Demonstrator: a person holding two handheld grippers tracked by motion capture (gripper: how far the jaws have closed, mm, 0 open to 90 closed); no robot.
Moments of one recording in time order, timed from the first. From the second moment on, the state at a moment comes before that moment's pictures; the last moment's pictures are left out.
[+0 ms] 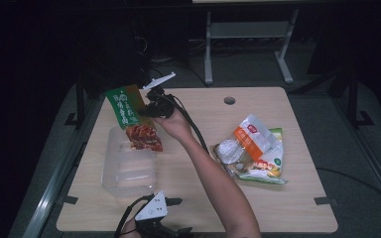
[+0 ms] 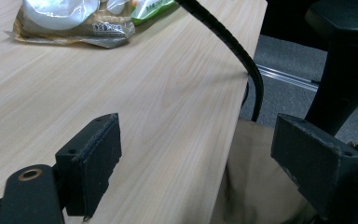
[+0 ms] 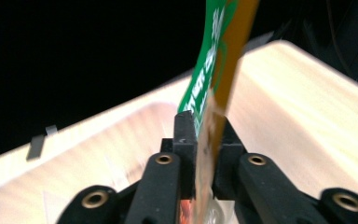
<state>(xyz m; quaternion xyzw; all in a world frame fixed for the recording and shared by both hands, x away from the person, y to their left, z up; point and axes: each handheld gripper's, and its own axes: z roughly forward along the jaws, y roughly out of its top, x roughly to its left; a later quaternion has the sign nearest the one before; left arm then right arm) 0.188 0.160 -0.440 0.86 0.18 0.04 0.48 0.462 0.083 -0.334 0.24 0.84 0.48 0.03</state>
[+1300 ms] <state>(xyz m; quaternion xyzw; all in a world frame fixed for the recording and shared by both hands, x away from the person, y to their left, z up) 0.187 0.160 -0.438 0.86 0.17 0.05 0.48 0.459 0.084 -0.400 0.26 0.81 0.53 -0.01</state>
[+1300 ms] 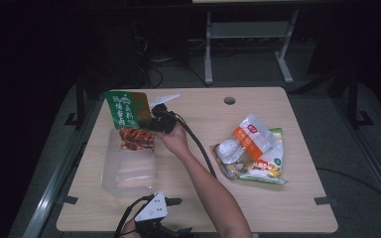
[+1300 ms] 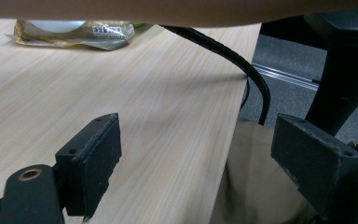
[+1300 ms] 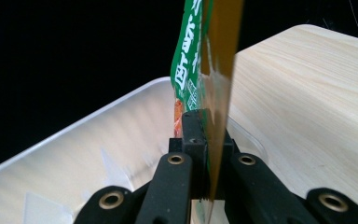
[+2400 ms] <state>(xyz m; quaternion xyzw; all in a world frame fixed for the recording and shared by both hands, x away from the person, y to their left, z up) 0.189 0.159 -0.441 0.86 0.17 0.05 0.48 0.422 0.000 -0.373 0.25 0.82 0.51 -0.01</state>
